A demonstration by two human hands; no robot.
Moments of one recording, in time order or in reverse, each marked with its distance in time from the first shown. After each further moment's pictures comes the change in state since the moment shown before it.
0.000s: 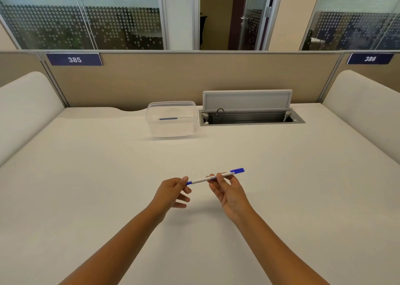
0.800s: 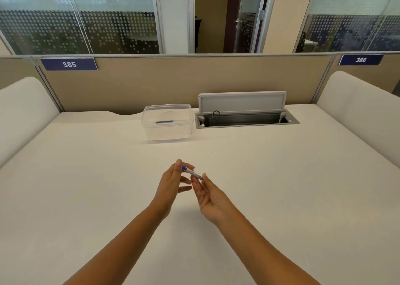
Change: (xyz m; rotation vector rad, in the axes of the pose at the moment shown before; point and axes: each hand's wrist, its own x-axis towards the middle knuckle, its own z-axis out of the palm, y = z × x) left_hand -0.003 0.022 0.013 -0.127 -0.003 0.293; right_hand -0.023 0.004 0.039 0.367 0.017 0.324
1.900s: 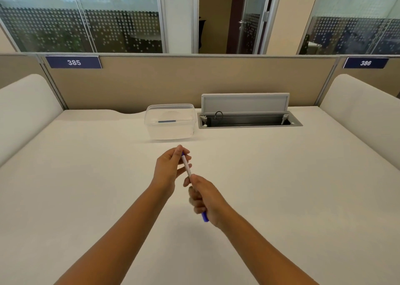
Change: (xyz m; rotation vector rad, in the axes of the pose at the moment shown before) left_hand 0.026 0.028 -0.001 -0.217 0.176 -0.031; right_hand -0.007 0.005 0.007 -0.979 -0.232 -0.192
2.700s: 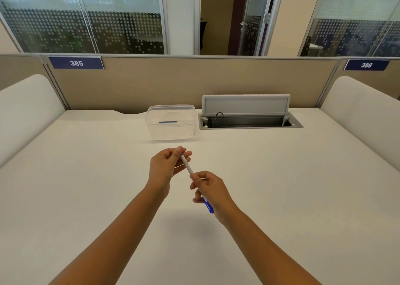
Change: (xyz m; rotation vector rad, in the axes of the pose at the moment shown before) left_hand -0.004 0.007 -0.007 0.025 0.036 0.037; right_hand 0.002 -0.005 -0.005 -0.129 0.155 -0.122
